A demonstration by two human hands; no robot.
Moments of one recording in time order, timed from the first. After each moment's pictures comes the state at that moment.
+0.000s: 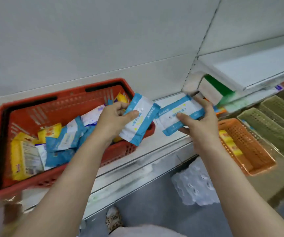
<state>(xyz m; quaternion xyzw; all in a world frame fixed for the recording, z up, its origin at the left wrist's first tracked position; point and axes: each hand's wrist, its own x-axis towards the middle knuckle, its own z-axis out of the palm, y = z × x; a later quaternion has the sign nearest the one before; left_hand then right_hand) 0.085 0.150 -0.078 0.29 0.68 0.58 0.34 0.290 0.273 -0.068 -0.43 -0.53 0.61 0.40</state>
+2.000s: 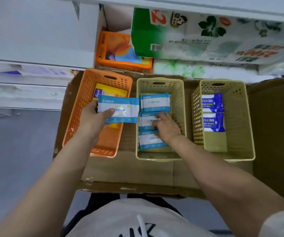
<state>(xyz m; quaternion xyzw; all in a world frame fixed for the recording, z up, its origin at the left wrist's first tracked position) 0.576 0.593 -0.262 -0.17 0.74 0.58 0.28 0.683 0.823 -0.348 -0.08 -0.95 0.13 -0.27</state>
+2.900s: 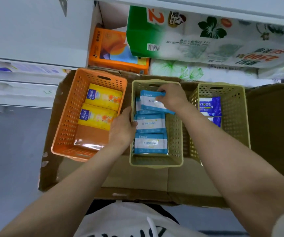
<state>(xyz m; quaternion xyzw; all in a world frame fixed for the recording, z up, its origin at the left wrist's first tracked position) 0.615 0.674 -0.283 0.04 0.88 0.36 0.30 0.588 0.885 -0.299 -0.21 -0.93 0.25 -0.17</state>
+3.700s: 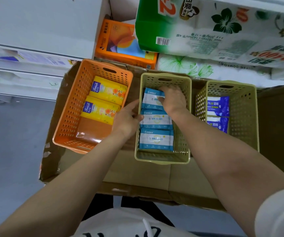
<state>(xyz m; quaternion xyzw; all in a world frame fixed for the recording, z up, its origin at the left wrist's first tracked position) 0.607 0.674 -0.296 -0.03 0.84 0.42 0.34 0.596 0.872 -0.357 -0.18 -0.96 0.14 -0.13</state>
